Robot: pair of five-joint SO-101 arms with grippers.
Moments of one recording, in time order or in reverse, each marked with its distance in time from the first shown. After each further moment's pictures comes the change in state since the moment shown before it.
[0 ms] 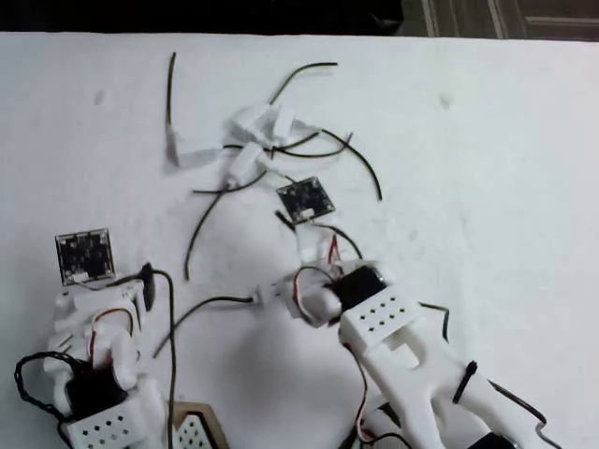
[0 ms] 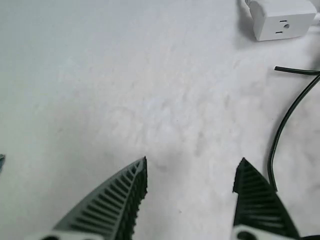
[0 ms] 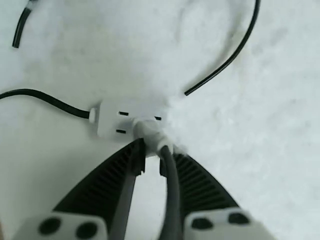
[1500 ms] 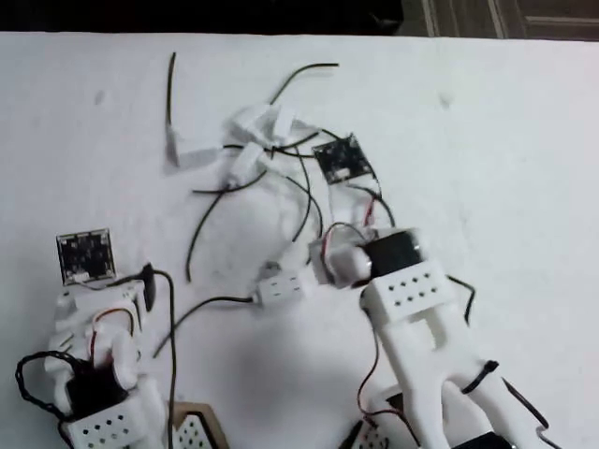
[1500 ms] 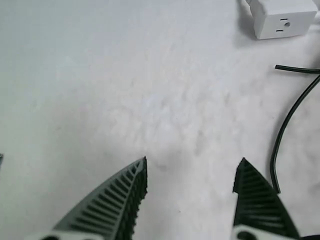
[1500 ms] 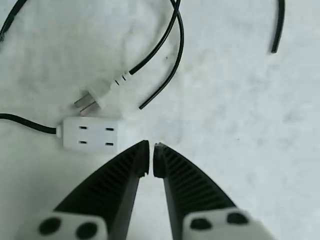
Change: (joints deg) left arm 0.0 0.0 0.7 -0.4 0.0; right arm 7.3 0.2 -14.7 12.4 4.5
